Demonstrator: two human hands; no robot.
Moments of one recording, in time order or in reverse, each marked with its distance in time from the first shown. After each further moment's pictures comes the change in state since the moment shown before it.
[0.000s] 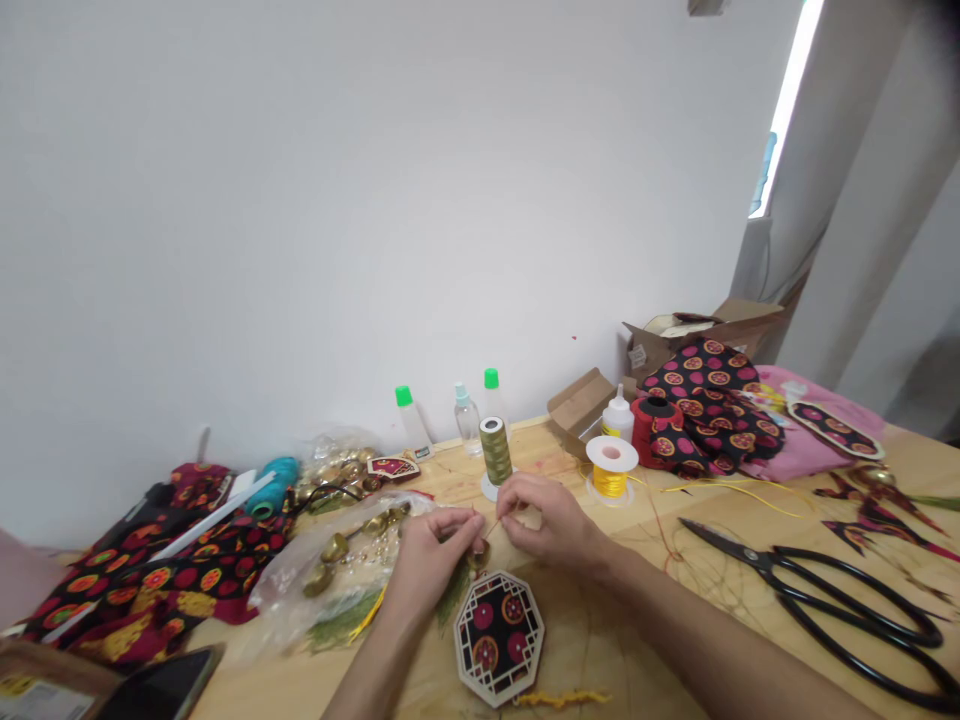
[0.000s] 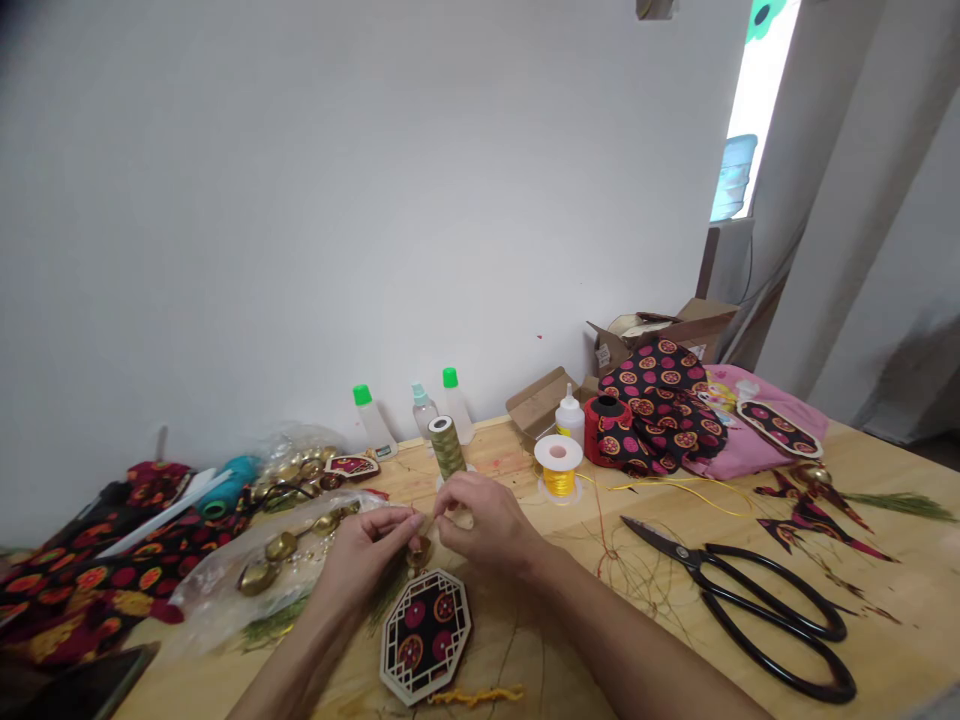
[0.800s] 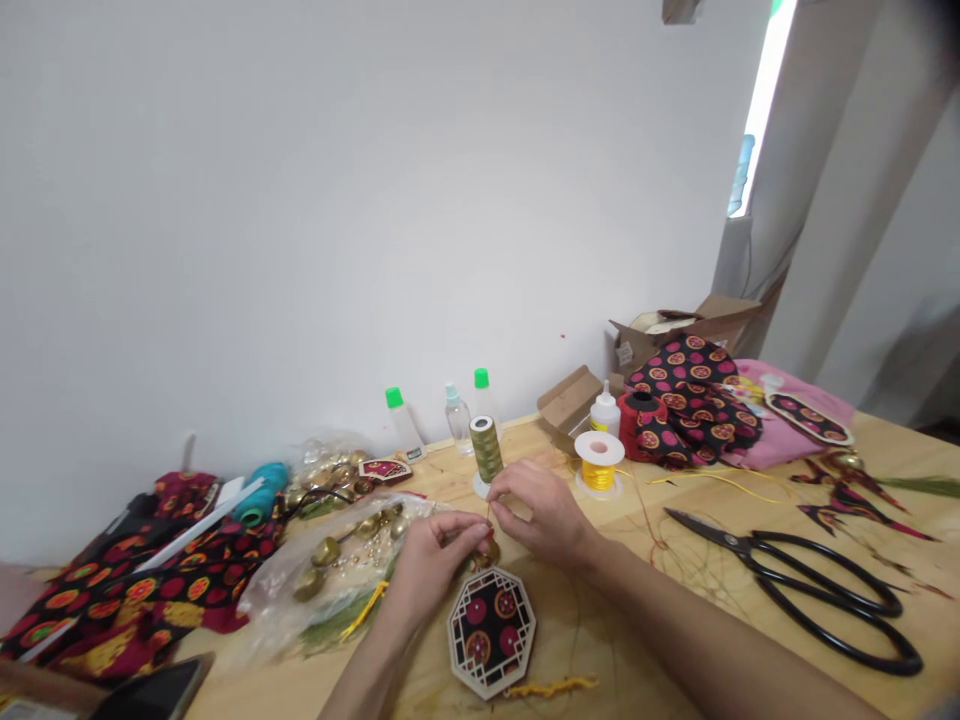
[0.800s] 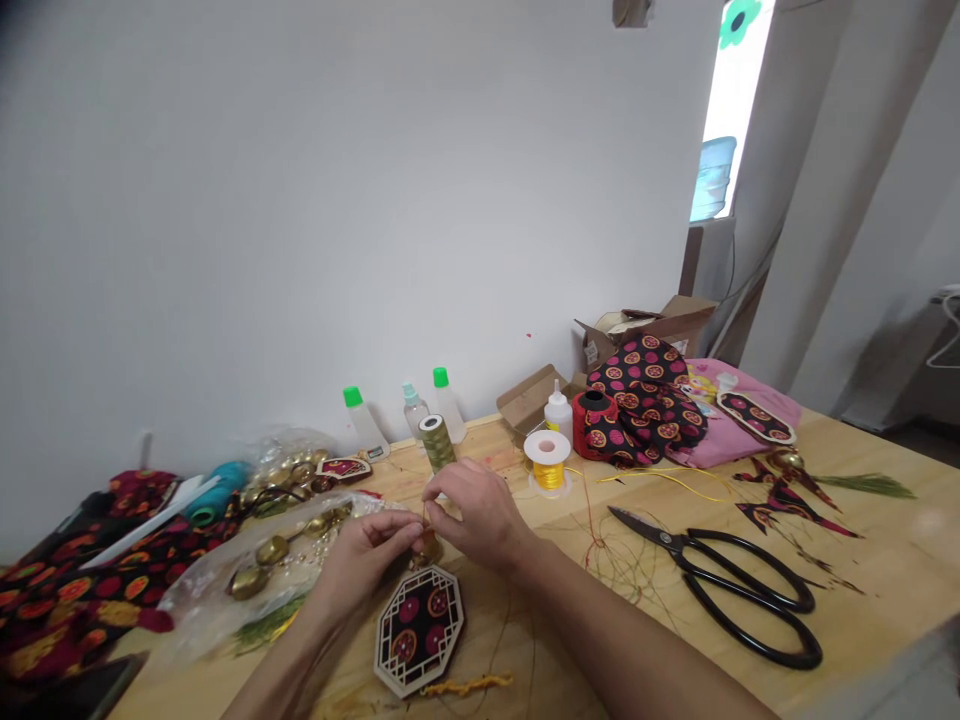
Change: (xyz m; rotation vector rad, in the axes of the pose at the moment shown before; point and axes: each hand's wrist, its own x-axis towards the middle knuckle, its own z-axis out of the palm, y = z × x) left_hand -0.005 0.013 0.006 -0.047 -0.117 -0.023; right_hand -0.001 -0.009 -0.003 -0.442 0.090 -0.310
